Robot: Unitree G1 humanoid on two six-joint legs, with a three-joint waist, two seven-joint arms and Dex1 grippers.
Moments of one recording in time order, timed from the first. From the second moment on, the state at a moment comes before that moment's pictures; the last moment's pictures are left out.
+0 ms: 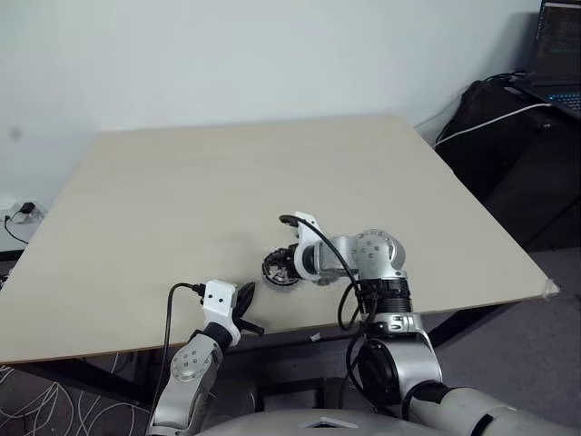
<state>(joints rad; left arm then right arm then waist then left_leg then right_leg) 0.28 0.08 -0.17 -0.02 -0.13 0.01 -0.33 -0.63 0.14 -0.20 0.26 0.69 1.42 -0.24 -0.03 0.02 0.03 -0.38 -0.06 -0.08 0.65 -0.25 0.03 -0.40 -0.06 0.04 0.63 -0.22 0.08</state>
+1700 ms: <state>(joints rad) 0.28 0.13 -0.17 -0.04 -0.13 0.00 -0.38 0.16 -0.50 0.17 -0.45 0.09 0.60 0.31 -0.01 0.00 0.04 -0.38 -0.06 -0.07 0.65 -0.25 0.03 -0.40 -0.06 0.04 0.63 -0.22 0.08</state>
